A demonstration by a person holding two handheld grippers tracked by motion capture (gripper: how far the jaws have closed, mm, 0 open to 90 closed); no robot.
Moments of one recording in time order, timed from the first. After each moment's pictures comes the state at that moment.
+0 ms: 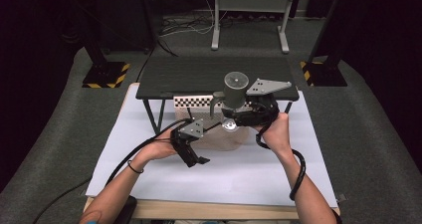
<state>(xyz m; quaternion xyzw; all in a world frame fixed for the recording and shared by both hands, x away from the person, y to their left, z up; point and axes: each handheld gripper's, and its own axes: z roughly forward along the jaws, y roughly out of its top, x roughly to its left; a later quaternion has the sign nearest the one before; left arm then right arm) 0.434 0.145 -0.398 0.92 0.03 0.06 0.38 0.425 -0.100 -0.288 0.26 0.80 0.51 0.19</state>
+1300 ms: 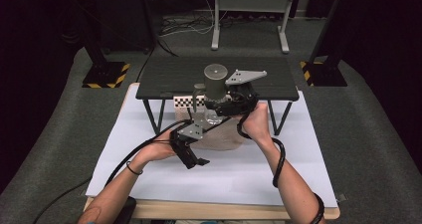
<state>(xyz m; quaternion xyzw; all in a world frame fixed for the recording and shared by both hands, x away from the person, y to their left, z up) 0.426 0.147 -0.393 0.92 0.02 0.07 0.38 0.458 -0.055 -0.293 0.25 0.81 0.51 0.17</state>
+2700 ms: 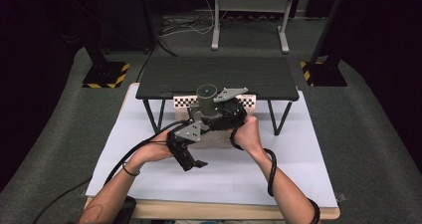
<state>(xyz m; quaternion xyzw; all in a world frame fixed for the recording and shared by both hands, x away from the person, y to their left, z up) 0.416 0.151 -0.381 0.92 0.00 0.07 0.38 0.461 -0.034 -0.348 0.28 0.84 0.43 0.17</state>
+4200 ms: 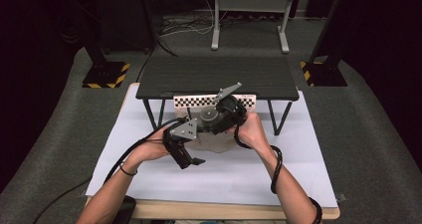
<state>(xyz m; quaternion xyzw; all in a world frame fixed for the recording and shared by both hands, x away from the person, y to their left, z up) 0.414 0.162 -0.369 0.91 -0.01 0.09 0.40 0.472 -0.035 -0.343 0.26 0.89 0.35 0.11</state>
